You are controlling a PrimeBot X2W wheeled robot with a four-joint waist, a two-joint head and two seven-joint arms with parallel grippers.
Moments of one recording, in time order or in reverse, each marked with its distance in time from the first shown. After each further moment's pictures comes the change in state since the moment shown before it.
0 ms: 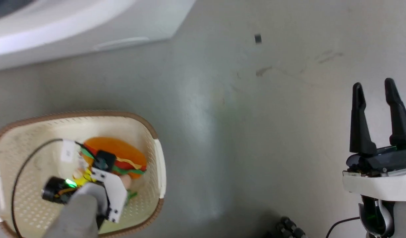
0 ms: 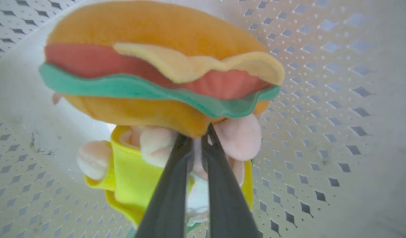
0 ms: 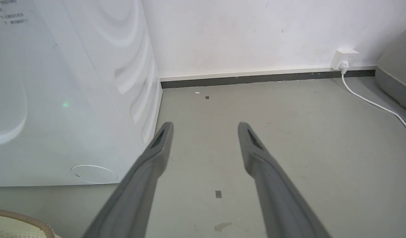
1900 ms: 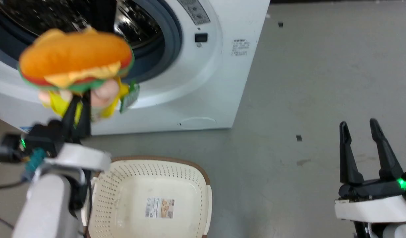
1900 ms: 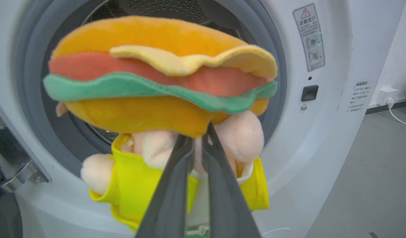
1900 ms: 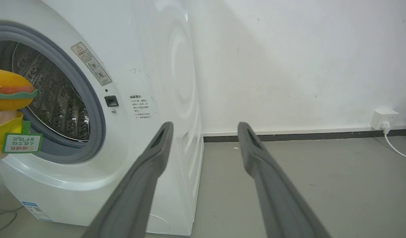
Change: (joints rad) left arm 0.362 0.044 0.379 -1.168 -0.011 0.114 -0.169; right arm 0.146 0.000 0.010 0.049 -0.072 0.000 0.000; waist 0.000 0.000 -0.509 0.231
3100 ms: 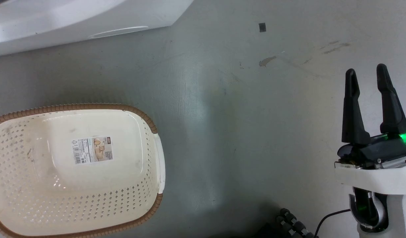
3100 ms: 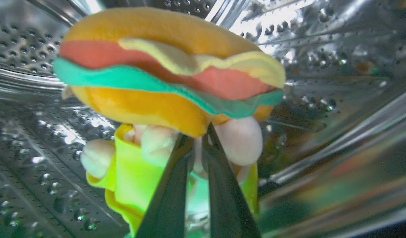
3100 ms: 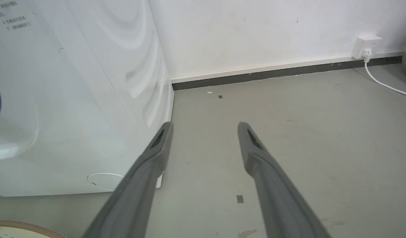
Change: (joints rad) left arm -1.089 0.404 -0.271 0.583 0.098 -0.132 0.380; right arm -0.197 0.000 0.061 -0.063 0.135 0.000 0.000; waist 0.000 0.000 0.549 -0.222
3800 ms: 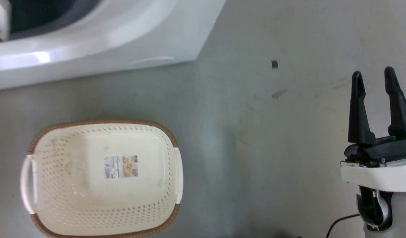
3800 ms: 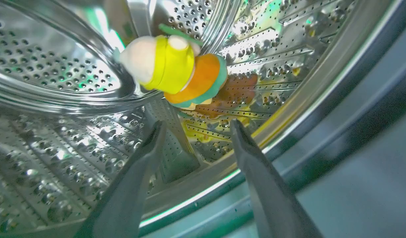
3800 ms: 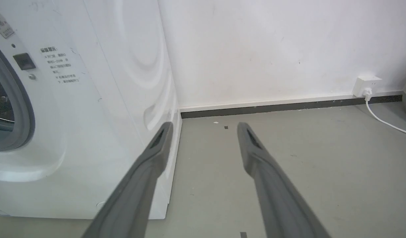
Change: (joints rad) left arm 0.078 -0.060 -0.242 0.230 -0.150 0.016 -0.290; right arm -0.004 0.000 -0.051 0.034 -0.053 0.000 0.000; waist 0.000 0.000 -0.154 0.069
